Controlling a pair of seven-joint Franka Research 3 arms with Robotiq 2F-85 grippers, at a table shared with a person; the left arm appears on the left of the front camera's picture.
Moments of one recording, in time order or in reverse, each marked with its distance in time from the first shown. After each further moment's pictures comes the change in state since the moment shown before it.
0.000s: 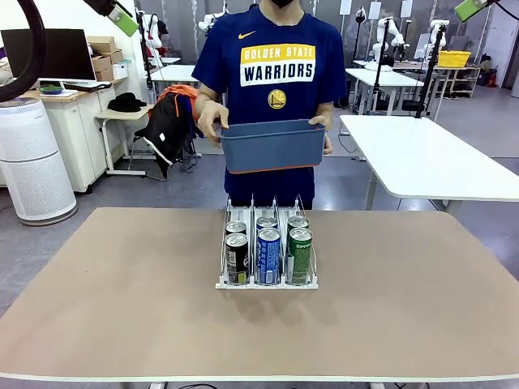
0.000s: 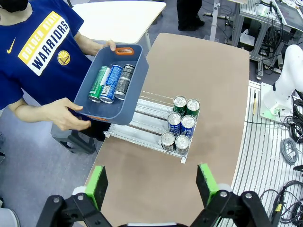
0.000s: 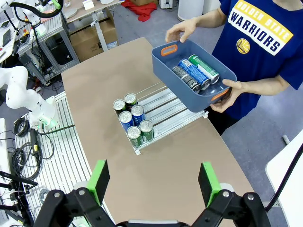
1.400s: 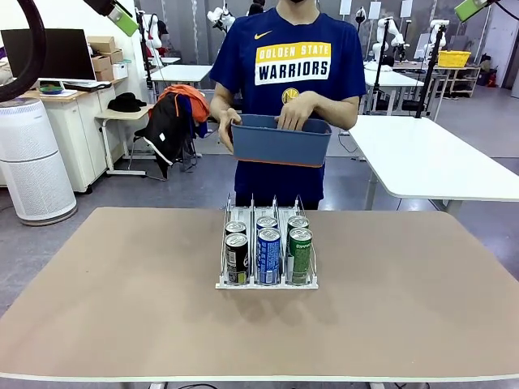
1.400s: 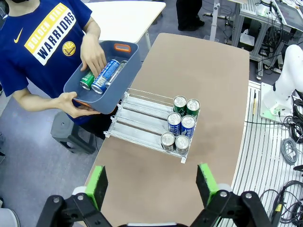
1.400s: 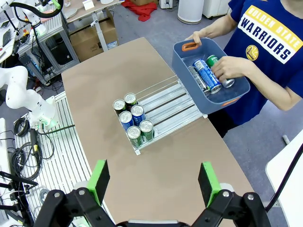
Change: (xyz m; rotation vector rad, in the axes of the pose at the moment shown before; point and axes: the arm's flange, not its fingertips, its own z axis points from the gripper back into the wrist) left arm 0.000 0.000 0.000 0.000 0.000 0.000; right arm 0.000 0.000 0.000 0.000 0.000 0.000
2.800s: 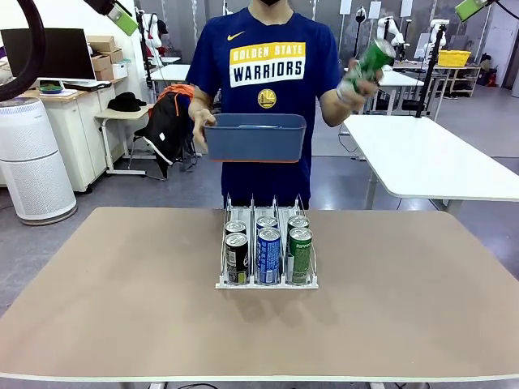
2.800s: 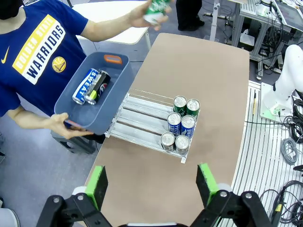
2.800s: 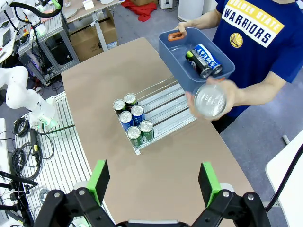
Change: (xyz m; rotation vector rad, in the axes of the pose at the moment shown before) left arm 0.000 0.000 0.000 0.000 0.000 0.000; right arm 0.000 0.000 0.000 0.000 0.000 0.000
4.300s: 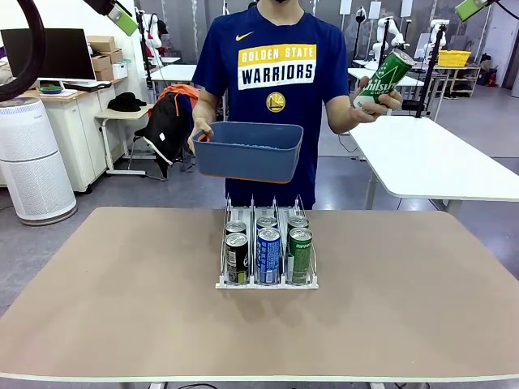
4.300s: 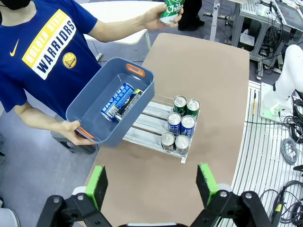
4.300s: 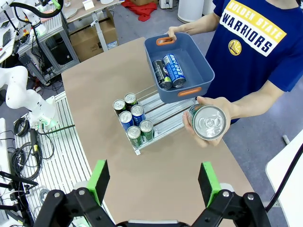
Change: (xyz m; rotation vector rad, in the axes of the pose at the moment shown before) left arm 0.000 0.000 0.000 0.000 0.000 0.000; right arm 0.000 0.000 0.000 0.000 0.000 0.000
